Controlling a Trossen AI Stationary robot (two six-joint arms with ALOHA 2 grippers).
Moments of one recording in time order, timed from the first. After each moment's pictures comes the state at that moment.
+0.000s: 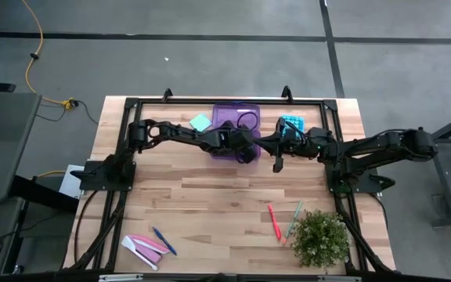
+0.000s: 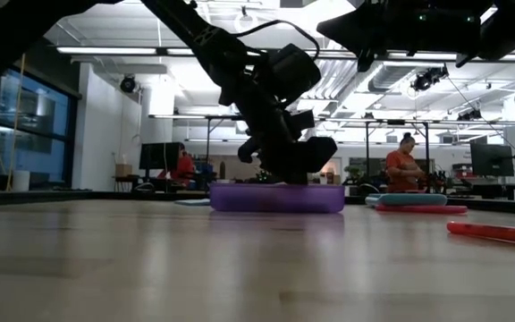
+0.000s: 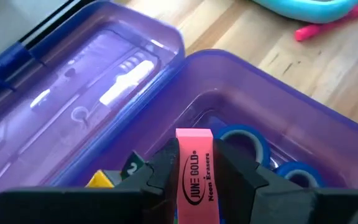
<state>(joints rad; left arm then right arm) 0.28 2.19 1.49 -0.18 -0.48 -0.29 -0.12 1.14 0.45 0.83 -0.01 0.03</state>
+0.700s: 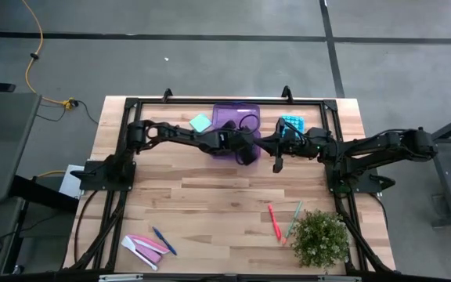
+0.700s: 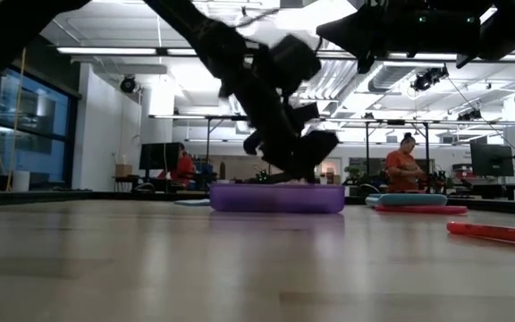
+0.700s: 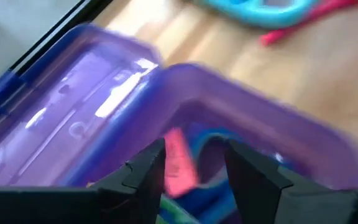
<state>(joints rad) 0.25 2.16 1.49 -0.17 -0.45 -0.20 -0.12 1.14 0.45 0.82 -0.01 0.03</state>
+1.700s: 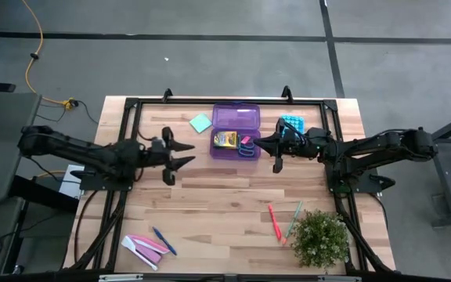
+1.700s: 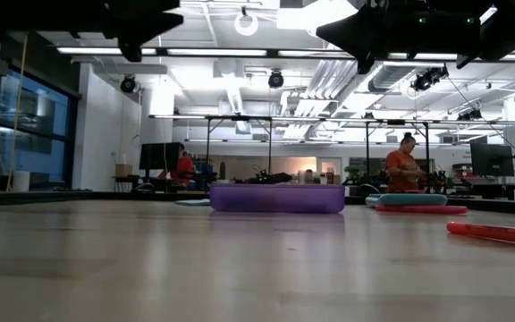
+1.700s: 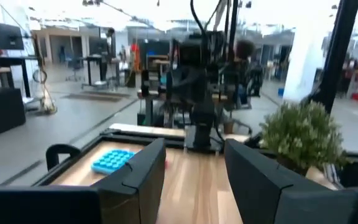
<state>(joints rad) 0.01 0.85 0.32 0.63 -0.24 -0.01 -0.12 1.14 0.44 0.81 -0.01 0.02</state>
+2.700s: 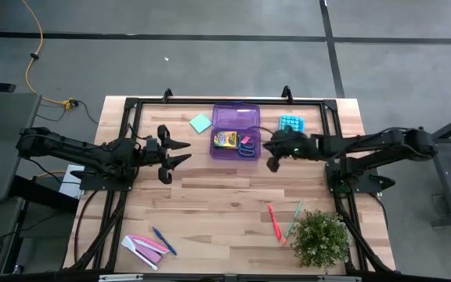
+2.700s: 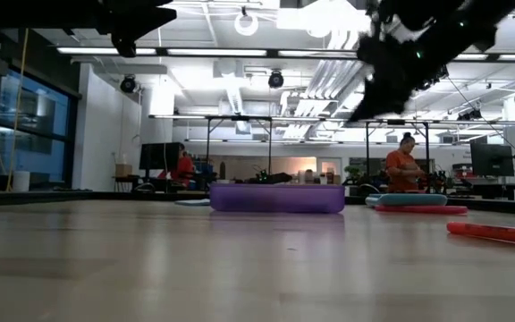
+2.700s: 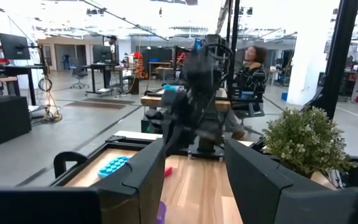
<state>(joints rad) 0.01 0.78 0.31 0.60 -0.25 0.01 -0.10 1.15 0.62 -0.15 0.30 0.25</state>
